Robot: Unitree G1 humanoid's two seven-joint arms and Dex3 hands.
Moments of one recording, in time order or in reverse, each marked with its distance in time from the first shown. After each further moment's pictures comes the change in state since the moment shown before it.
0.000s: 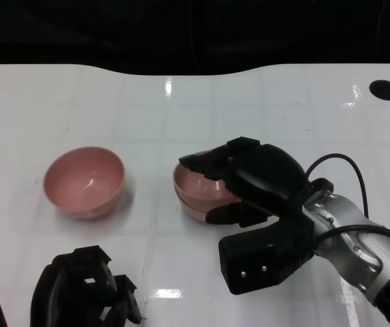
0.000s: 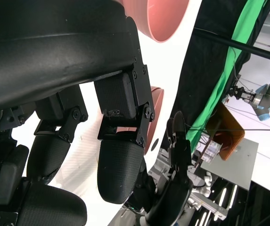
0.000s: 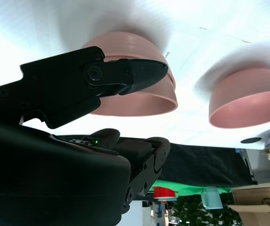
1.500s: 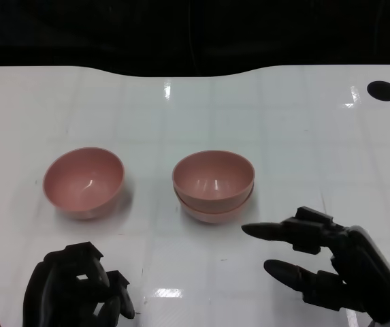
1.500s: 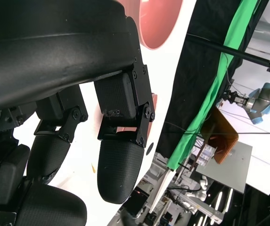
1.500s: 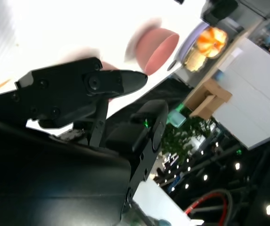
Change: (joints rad) left arm -0.007 0.008 0.020 -0.003 -0.008 -0.004 0.012; right arm 0.615 -0.085 -0.289 -0.280 0.565 -0.540 -0.064
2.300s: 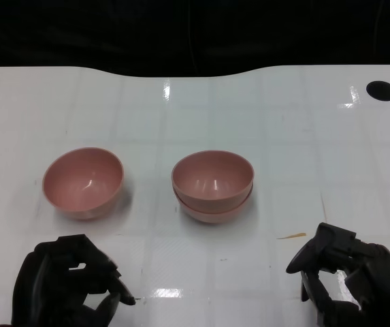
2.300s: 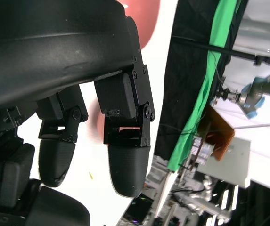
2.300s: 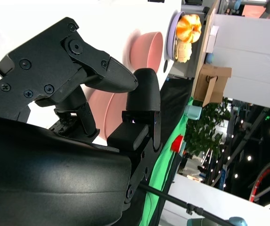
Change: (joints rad) left arm 0.007 0.046 -0.005 -0.074 0.072 -0.041 0.010; right arm 0.093 0.138 -0.111 0.040 0.354 0.096 0.326
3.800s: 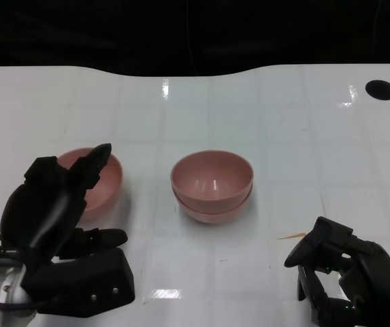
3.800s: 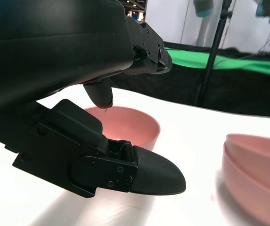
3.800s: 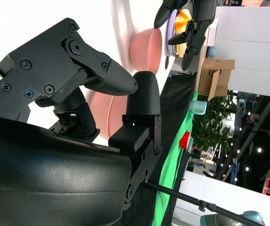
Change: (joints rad) left arm -0.275 0.367 -0.331 0.107 1.221 -0.047 0.643; right arm 0.019 0.078 -0.061 -0.049 -0.023 0.099 0.042
